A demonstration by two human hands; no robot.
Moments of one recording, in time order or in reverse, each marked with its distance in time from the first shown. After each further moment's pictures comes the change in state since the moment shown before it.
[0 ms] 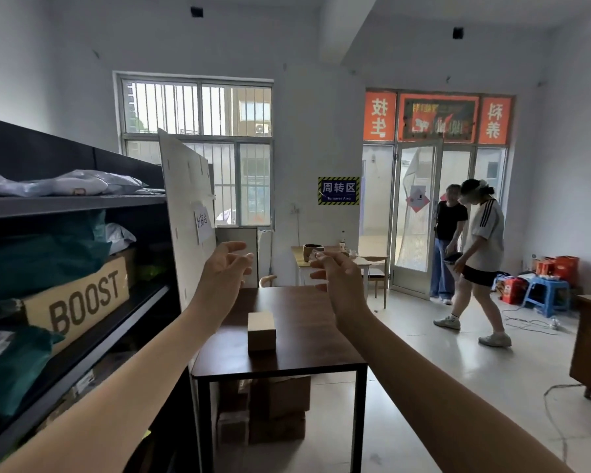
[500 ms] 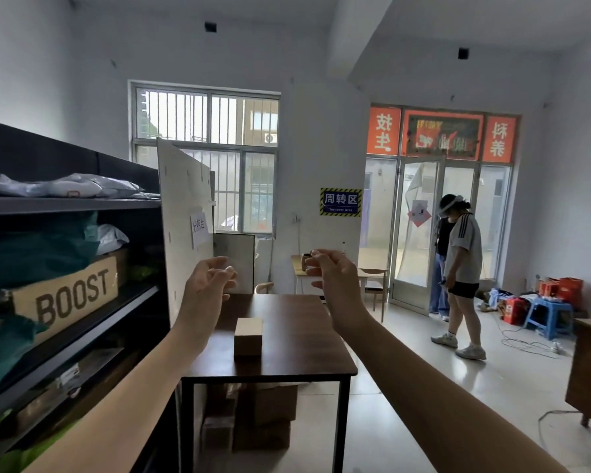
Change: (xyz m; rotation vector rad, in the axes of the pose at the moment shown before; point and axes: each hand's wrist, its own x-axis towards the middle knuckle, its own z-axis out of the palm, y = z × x) left_hand -0.045 0.017 0.048 -0.108 0.117 -0.030; right_hand -0.006 -0.042 -0.066 -0.010 -0.070 -0.060
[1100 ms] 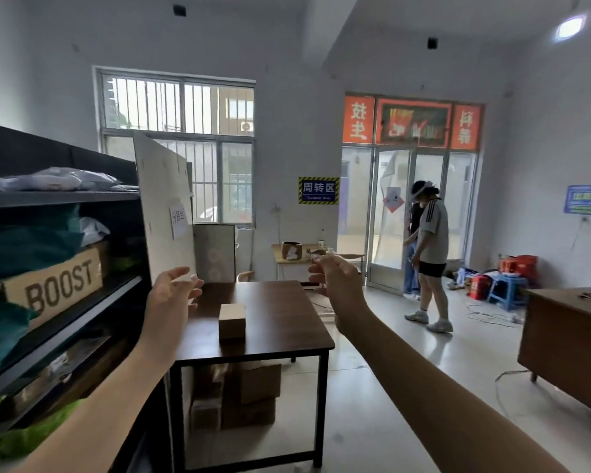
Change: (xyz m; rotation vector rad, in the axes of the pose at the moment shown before) left_hand -0.072 0.019 -0.025 -0.048 0.071 -0.057; right_hand -0.067 -0.016 -0.048 -0.058 0.087 0.114
